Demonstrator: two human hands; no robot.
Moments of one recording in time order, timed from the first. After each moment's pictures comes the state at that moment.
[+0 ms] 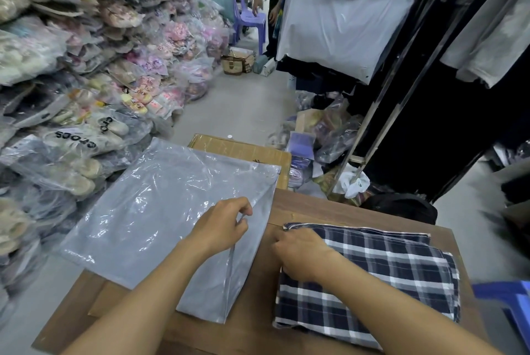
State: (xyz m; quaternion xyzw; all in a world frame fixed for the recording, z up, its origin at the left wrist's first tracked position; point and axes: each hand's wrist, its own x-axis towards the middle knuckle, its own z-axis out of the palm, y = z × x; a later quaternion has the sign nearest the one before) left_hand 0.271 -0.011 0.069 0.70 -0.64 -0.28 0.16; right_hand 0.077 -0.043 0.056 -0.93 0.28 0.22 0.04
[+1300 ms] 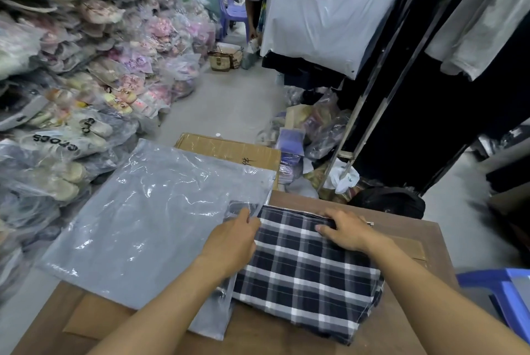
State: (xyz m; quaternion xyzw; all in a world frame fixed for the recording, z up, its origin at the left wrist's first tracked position) left_hand 0.216 -0.014 0.053 0.67 -0.73 -0.16 -0.02; right_hand -0.043 -0.123 0.025 -0.77 0.57 0.12 0.27
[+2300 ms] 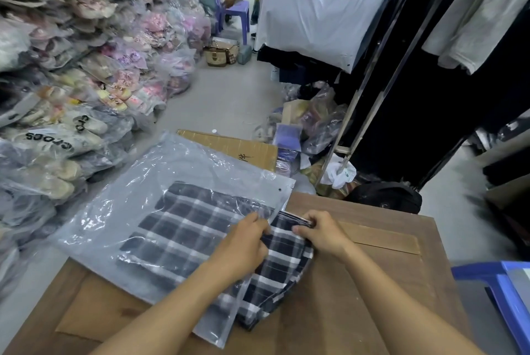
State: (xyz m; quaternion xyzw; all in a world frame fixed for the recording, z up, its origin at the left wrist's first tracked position) left_hand 0.190 -0.015 0.041 0.66 -0.68 -0.29 0.13; right_hand -0.007 -0.093 0.015 -0.63 0.62 -0.08 0.46
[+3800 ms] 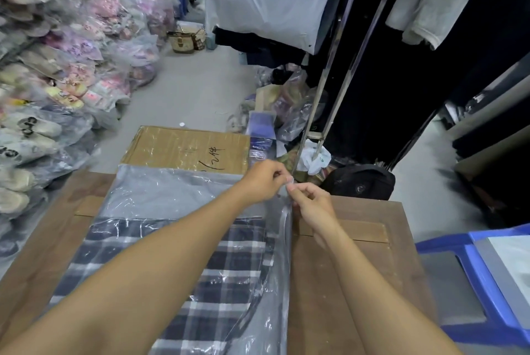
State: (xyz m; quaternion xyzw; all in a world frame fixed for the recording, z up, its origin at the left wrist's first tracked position) left_hand 0.105 -0.169 0.048 0.59 -0.68 -0.40 0.19; right_hand -0.039 -0.127 0.017 -0.43 0.62 -0.39 0.52
